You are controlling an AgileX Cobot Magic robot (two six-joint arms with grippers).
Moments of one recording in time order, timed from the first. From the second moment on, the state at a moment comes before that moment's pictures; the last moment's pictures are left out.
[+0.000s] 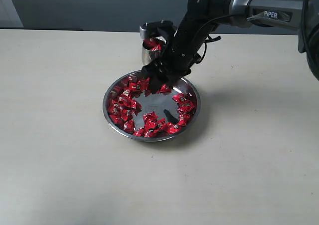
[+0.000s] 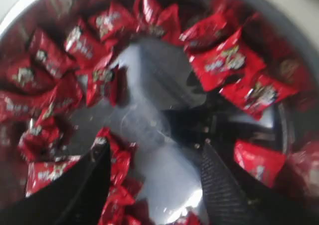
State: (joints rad) left arm -0.02 0.01 0.00 0.26 0.21 -0.20; right arm 0.47 2.26 -1.79 0.41 1.02 -0.42
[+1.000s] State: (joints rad) left arm -0.02 0.01 0.00 0.26 0.21 -0.20; right arm 0.59 2.31 -1.79 0.35 1.02 -0.49
